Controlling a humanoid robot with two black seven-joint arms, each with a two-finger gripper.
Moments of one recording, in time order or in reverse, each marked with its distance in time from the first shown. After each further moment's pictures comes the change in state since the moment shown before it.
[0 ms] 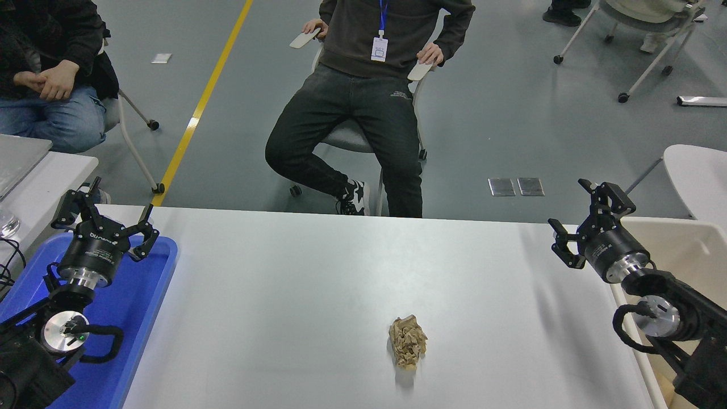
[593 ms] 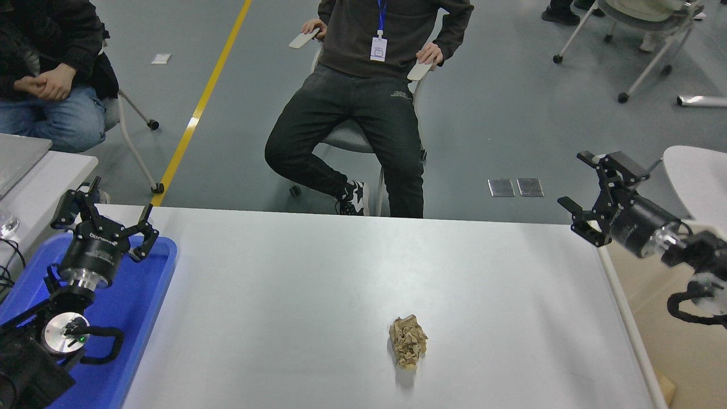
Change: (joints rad) left arm 0.001 0.000 0.000 0.000 0.000 0.000 0.000; right arm 0.232 -0.296 -0.327 0.247 -0.456 0.155 0.001
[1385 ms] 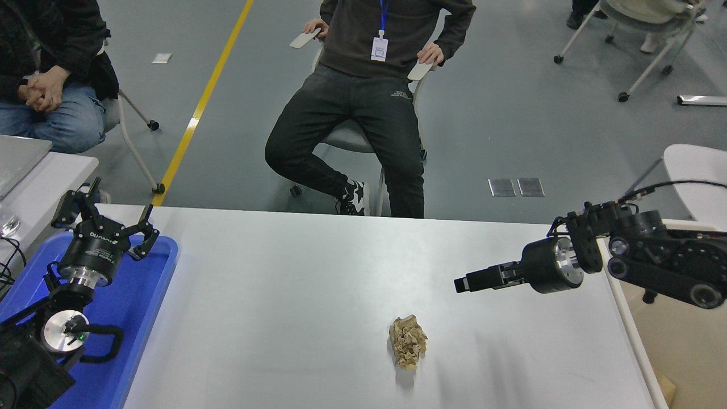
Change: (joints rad) left arm -0.001 0.000 0.000 -0.001 0.000 0.000 0.000; right arm 0.462 0.267 -0.780 0.111 -0.560 0.061 0.000
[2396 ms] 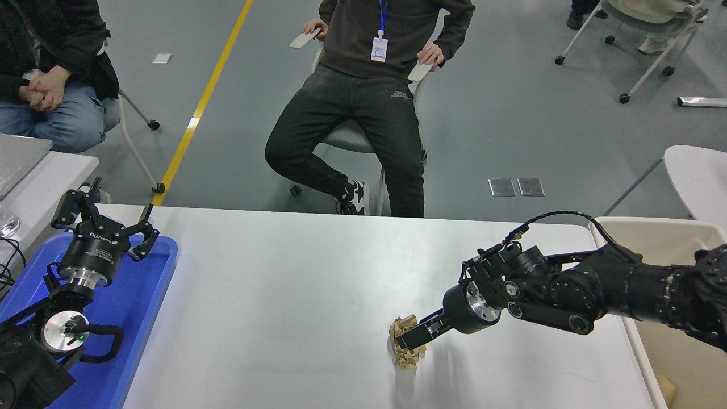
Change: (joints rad) left arm 0.000 0.000 0.000 0.000 0.000 0.000 0.000; right arm -0.087 0.308 -0.090 -0.204 -0.015 -0.102 -0.001
